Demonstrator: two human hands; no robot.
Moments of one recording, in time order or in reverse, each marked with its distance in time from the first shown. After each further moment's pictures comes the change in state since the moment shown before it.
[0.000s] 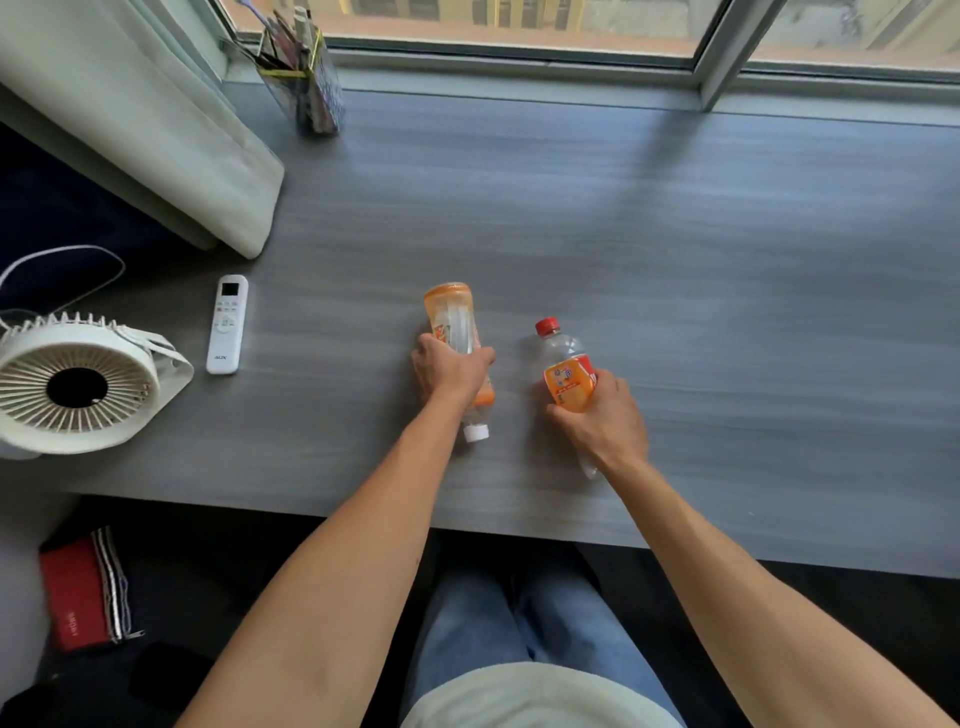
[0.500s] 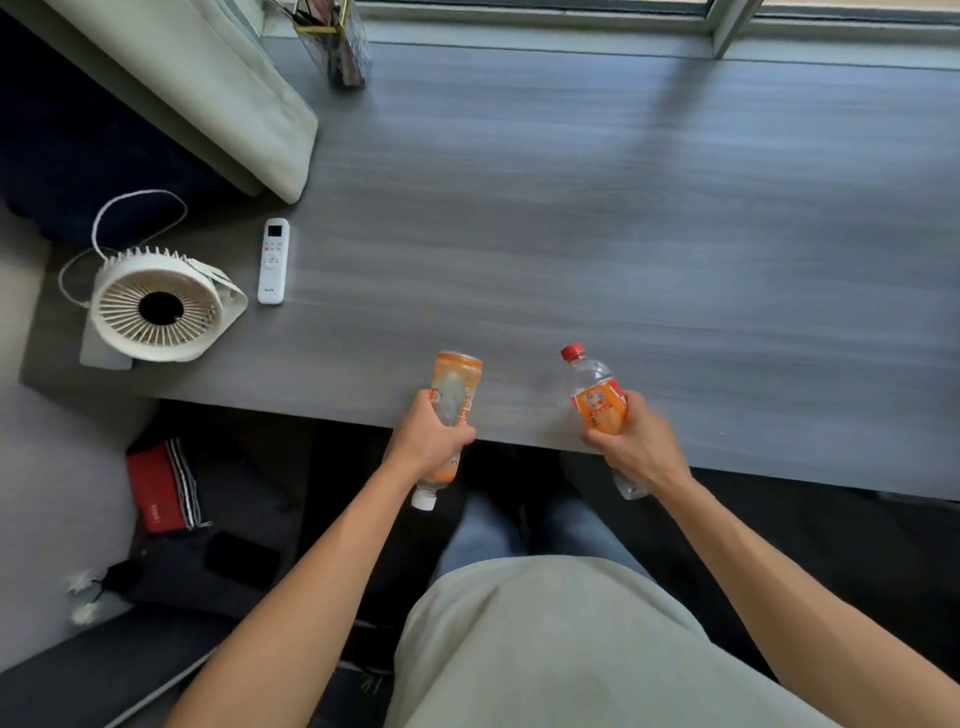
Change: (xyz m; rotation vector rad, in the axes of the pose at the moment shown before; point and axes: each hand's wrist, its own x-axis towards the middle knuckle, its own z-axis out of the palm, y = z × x) left_hand -0.127 -0.119 -0.077 0.244 -0.303 0.029; right_hand -0.105 0.078 -0.048 0.026 -0.251 -0.028
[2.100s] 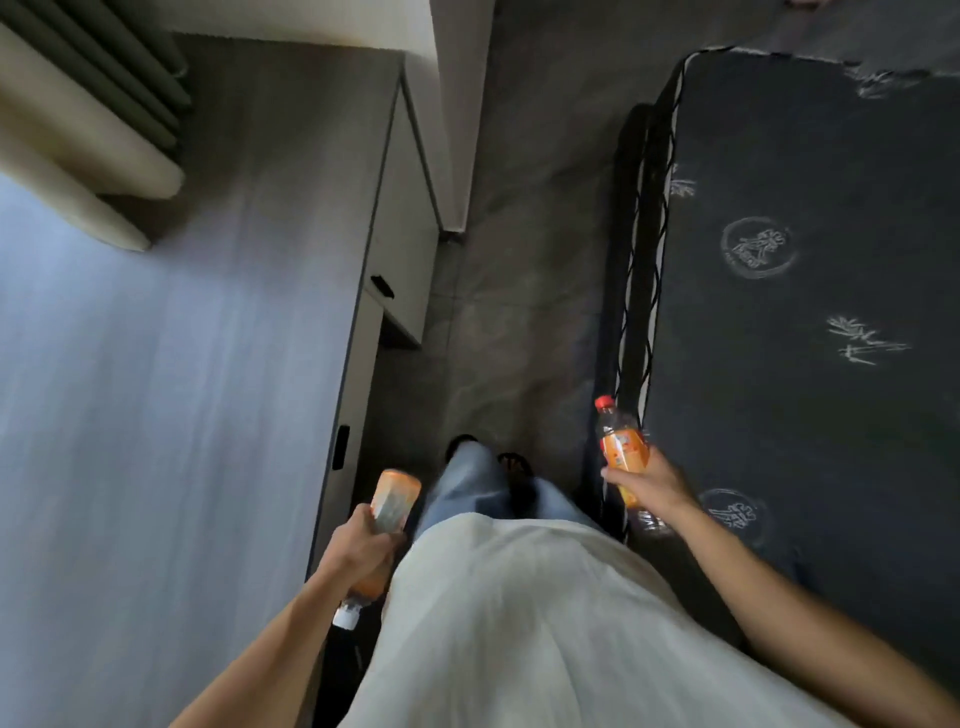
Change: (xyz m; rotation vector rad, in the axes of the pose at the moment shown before) left_hand -0.121 0.150 0.354 1.405 -0.563 0.569; right_hand -0.341 0.404 0.092 1.198 0.554 1.206
